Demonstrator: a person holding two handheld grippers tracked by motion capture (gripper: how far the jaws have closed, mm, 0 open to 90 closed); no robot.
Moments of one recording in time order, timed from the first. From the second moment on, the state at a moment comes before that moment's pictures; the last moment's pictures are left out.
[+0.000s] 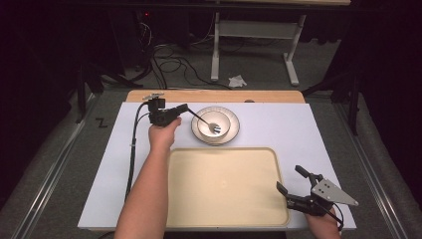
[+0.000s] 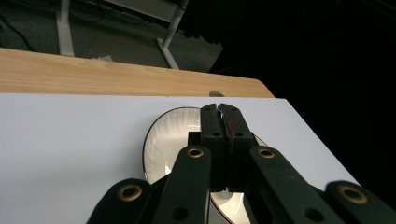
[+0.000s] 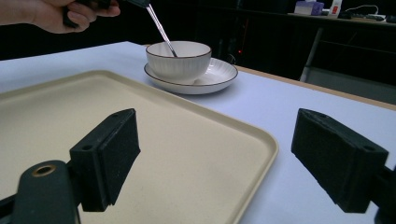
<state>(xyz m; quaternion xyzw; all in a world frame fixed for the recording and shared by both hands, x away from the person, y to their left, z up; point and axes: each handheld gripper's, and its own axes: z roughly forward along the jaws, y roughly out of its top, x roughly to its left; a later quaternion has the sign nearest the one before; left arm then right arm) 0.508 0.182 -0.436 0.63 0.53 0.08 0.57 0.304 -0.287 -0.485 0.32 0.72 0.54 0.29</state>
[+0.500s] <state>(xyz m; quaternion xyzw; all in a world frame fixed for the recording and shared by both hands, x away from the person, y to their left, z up) 0.464 0.158 -0.414 0.64 0.46 0.18 0.59 0.301 -0.287 -0.485 0.32 0.72 0.54 0.29</state>
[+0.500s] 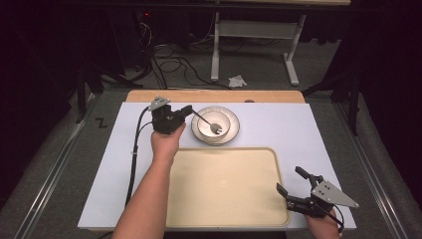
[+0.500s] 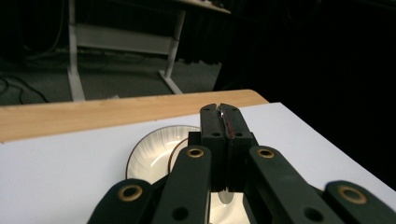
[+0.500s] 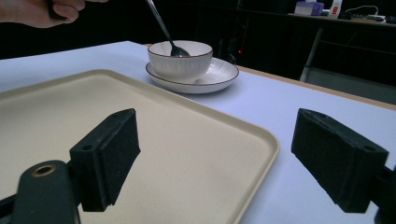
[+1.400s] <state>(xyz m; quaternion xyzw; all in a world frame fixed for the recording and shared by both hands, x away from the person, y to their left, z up) 0.387 0.161 -0.380 0.64 0.39 0.28 0.60 0.300 -0.289 -0.486 0.32 0.72 0.53 0.30</state>
